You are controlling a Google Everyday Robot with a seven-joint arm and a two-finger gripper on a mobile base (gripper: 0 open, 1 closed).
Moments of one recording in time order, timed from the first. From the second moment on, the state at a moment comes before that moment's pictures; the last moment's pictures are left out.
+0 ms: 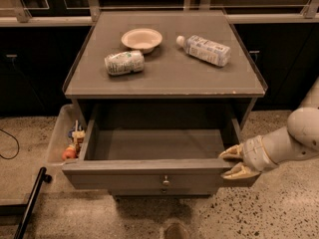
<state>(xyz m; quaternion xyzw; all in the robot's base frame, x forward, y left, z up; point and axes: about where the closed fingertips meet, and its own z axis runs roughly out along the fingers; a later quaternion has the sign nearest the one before) 0.467 -0.230 0.640 -0.69 0.66 0.15 0.27</state>
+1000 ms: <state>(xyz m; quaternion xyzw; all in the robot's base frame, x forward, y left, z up) 0.390 -0.251 0.640 -0.70 0.64 0.16 0.27</state>
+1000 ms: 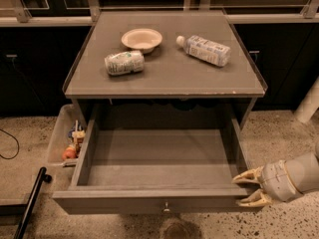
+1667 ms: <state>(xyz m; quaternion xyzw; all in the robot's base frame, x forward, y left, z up) 0.390 -0.251 0.640 -0.70 0.64 0.16 0.27</state>
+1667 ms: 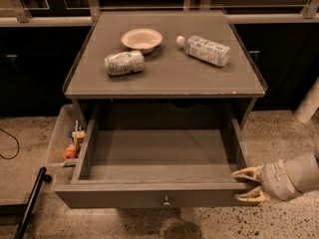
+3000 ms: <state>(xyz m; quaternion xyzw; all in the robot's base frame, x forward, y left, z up) 0.390 -0.249 0.641 -0.70 0.64 0.16 0.28</state>
